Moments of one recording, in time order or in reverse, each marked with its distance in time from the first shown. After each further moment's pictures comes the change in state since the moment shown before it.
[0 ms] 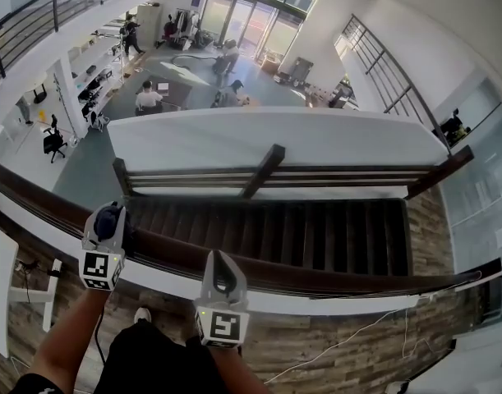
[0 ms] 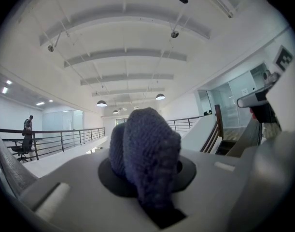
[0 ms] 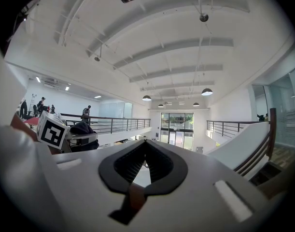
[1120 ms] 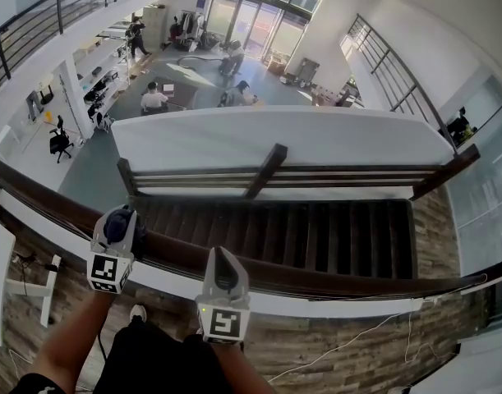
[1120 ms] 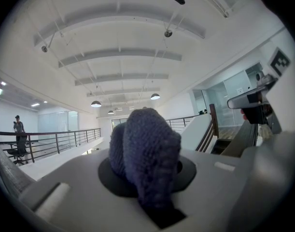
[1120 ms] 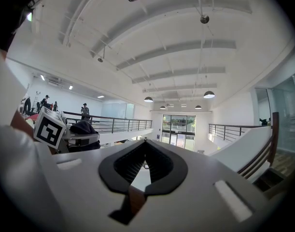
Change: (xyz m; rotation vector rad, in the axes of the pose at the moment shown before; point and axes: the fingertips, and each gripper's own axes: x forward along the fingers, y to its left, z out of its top) left arm 0.009 -0.067 0.011 0.023 0.002 -0.041; right arm -0.008 -0.041 0.008 -0.034 -0.064 0.030
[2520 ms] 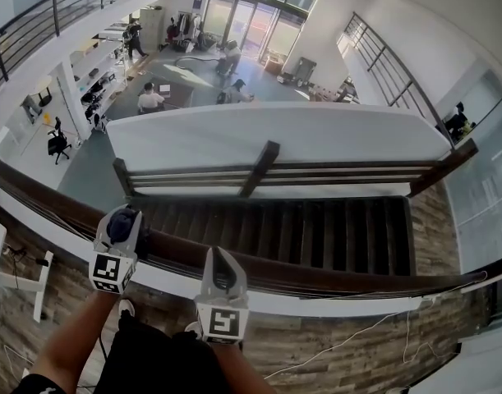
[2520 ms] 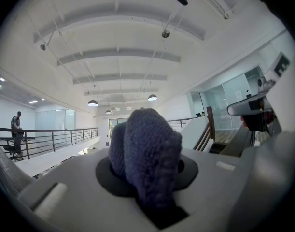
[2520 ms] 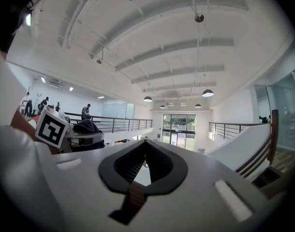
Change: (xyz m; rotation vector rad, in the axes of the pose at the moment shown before) left arm 0.012 -0.070 0.011 -0.023 -0.008 -0.028; right arm -0.031 -0.045 -0.019 0.026 0.039 0.029
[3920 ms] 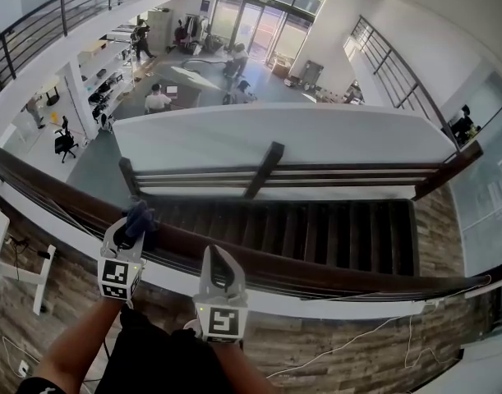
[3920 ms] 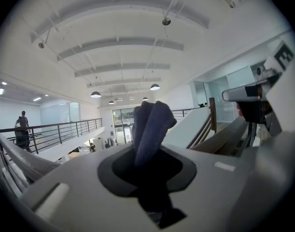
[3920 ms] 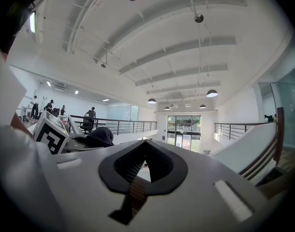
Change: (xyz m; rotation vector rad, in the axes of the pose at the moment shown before) left arm -0.022 -0.032 -0.029 0.000 0.139 0.053; right arm -0.016 -0.002 0.000 -0.004 -0.020 0.059
